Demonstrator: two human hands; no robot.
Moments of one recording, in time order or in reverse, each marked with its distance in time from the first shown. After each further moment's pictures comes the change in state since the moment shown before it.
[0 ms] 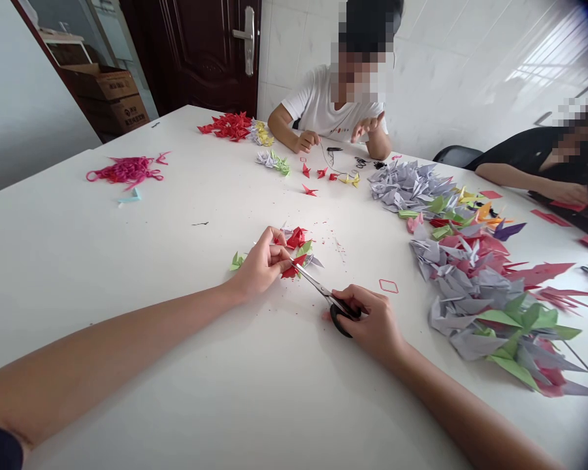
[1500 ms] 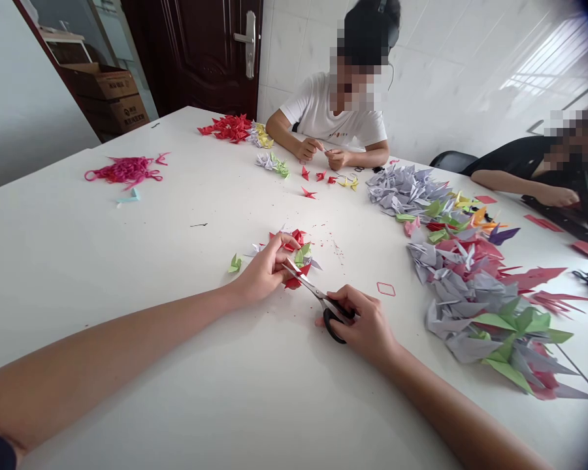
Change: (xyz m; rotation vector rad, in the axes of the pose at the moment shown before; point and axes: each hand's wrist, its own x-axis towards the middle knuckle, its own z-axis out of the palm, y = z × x) left_hand -0.002 0.003 0.004 -0.054 -0.159 -0.012; right_hand 0.002 -0.001 0.004 -0.044 -0.046 -0.054
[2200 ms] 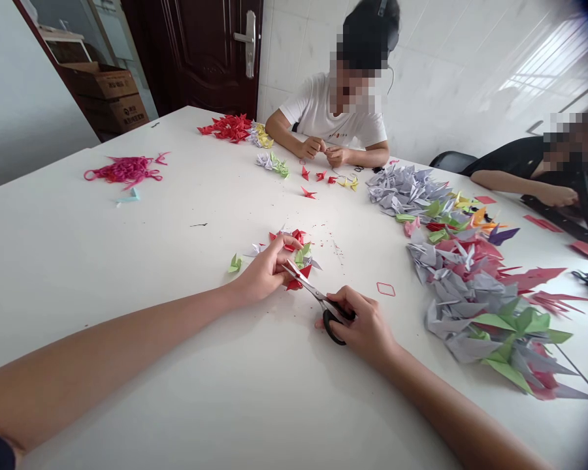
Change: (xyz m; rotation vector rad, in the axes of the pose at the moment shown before) left_hand 0.001 0.002 0.001 0.003 -0.013 -0.017; right_hand 0.001 -0.001 0.000 -0.042 -0.005 -0.040
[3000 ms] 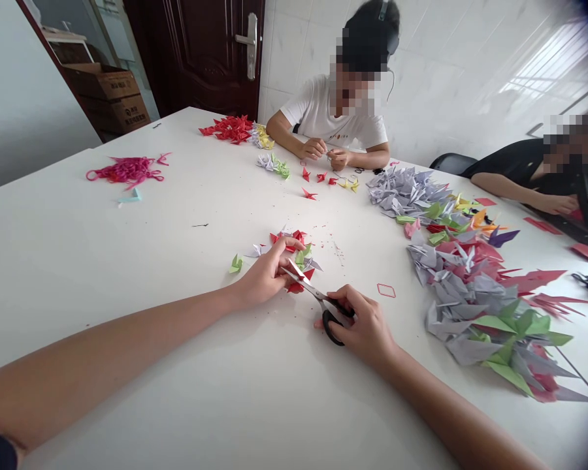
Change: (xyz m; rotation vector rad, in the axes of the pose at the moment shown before) left_hand -0.002 -0.005 -0.001 0.034 0.001 -0.004; right_hand -0.001 -0.002 -0.001 -0.054 -0.002 0.034
